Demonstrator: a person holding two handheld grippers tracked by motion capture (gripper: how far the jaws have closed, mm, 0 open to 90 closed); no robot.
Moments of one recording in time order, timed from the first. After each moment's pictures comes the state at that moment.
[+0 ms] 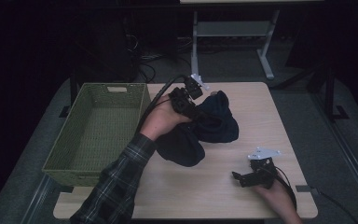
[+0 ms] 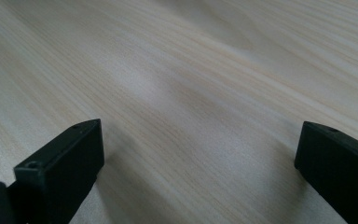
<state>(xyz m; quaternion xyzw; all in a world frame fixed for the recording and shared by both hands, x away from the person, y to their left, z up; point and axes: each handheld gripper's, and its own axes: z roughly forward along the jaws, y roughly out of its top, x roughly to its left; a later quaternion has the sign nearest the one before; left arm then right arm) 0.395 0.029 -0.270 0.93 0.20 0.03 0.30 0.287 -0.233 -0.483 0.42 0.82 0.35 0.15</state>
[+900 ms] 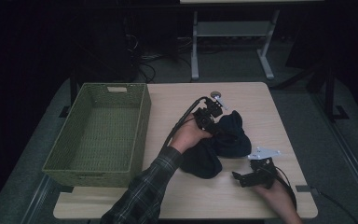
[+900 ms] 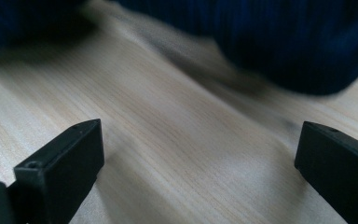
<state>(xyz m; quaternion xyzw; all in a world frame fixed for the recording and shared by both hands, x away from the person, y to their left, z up) 0.410 -0.030 -0.363 0.93 0.22 -0.02 0.29 0.287 -0.233 -0.483 0.42 0.82 0.35 0.15</state>
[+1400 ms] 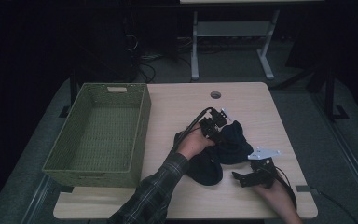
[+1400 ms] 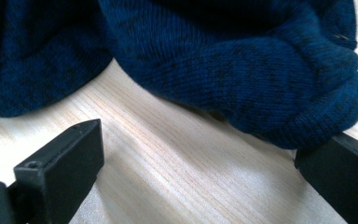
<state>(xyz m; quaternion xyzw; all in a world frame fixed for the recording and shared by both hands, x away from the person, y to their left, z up) 0.414 -0.047 -0.409 0.94 0.22 -0.02 0.25 0.287 -0.233 -0.483 0.42 0.82 0.35 0.15</state>
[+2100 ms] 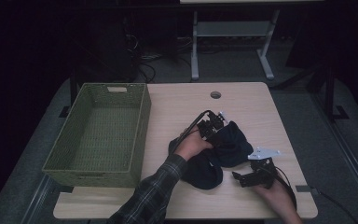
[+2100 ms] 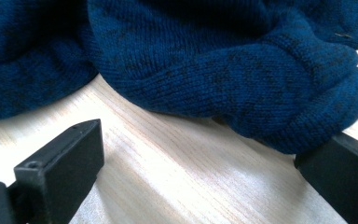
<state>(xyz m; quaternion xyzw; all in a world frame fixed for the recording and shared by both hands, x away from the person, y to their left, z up) 0.418 -0.039 -0.418 0.94 0.23 -0.02 0.24 0.287 -0.233 -0.483 0.42 0.83 0.35 0.15</state>
